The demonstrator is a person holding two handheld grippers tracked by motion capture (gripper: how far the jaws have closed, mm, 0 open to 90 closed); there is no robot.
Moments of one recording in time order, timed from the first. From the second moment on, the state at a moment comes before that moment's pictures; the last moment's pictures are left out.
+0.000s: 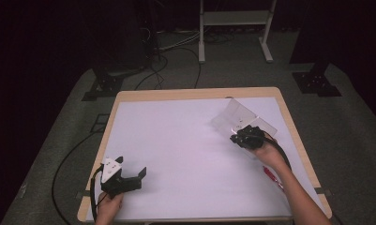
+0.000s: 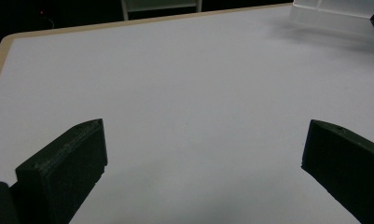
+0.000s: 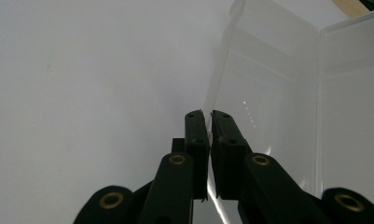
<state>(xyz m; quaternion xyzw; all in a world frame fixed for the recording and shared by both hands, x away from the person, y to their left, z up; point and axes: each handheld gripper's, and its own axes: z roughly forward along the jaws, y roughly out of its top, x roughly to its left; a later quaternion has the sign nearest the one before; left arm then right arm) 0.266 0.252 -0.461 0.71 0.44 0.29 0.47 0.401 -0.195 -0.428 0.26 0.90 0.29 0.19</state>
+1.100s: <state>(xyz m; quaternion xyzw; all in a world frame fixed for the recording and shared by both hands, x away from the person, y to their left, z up) 0.266 0.252 -0.461 0.71 0.44 0.29 0.47 0.328 -0.139 -0.420 0.12 0.92 0.34 0.13</state>
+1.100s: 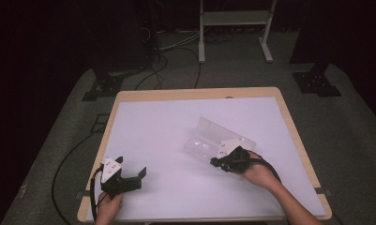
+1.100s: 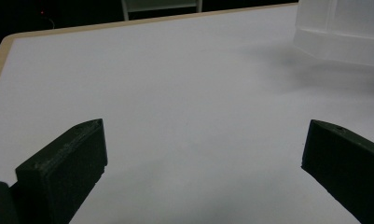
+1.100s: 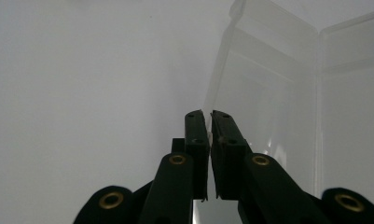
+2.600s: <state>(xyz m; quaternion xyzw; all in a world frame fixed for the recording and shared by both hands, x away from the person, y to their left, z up) 0.266 0.252 -0.461 0.71 0.44 0.29 0.47 0.322 -0.121 -0.458 0.13 0.93 0.34 0.07</state>
